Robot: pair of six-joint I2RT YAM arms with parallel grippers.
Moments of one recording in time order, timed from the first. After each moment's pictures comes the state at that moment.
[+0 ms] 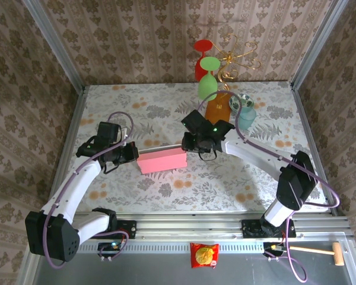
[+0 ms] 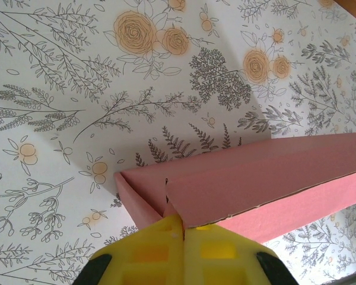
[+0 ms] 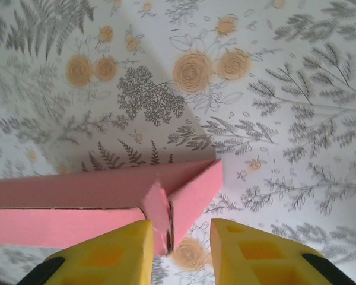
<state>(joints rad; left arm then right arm) -0.28 1.09 0.87 -0.80 0.31 -0.41 0.74 1.63 1.40 -0.81 0.04 0.89</state>
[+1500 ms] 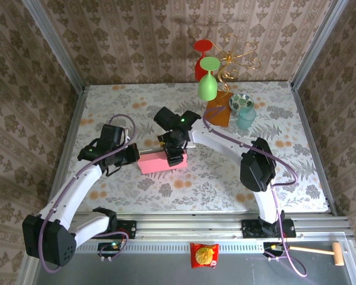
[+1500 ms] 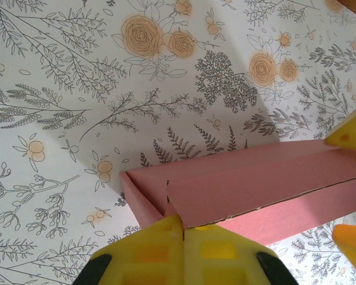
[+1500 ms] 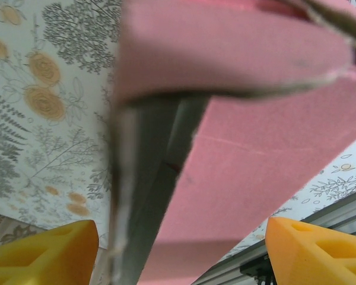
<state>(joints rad) -0.35 1.05 0.86 -0.79 0.22 -0.46 0.85 2.04 1.87 -1.06 -0.18 2.06</state>
